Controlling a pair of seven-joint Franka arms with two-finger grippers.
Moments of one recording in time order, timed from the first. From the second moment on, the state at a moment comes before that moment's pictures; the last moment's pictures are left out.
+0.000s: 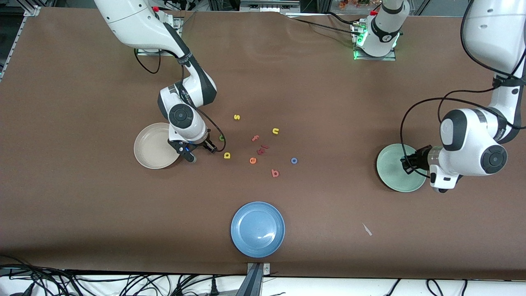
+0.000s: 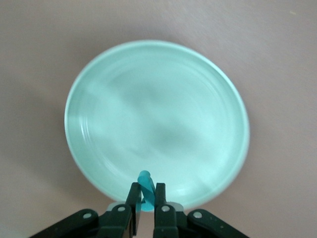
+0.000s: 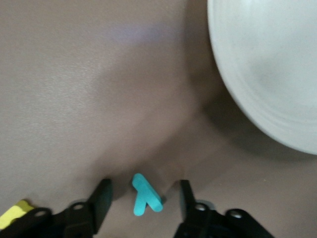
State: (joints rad) left arm 0.10 0.59 -0.02 -1.69 -0.08 2.00 -0.58; right arm 0.48 0.58 0.02 -1.93 0.01 2.43 1.20
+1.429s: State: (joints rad) left arm -0.11 0.57 -0.27 -1.65 -0.07 2.16 -0.95; right arm 0.48 0.50 -0.06 -1.89 0.01 2.26 1.05
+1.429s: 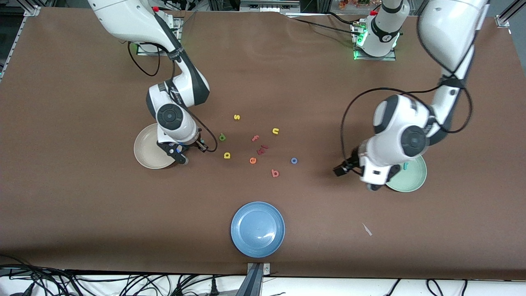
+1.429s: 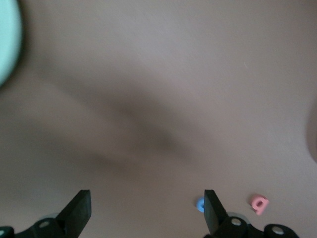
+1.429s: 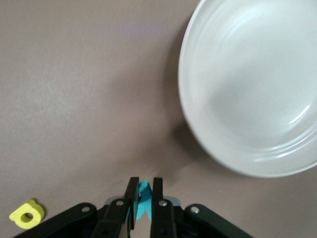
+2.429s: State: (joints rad) left arm -0.32 0.79 -0.26 -1.60 0.10 2.32 -1.13; right arm 0.43 0.47 -0.22 -1.95 0.07 2.21 0.62
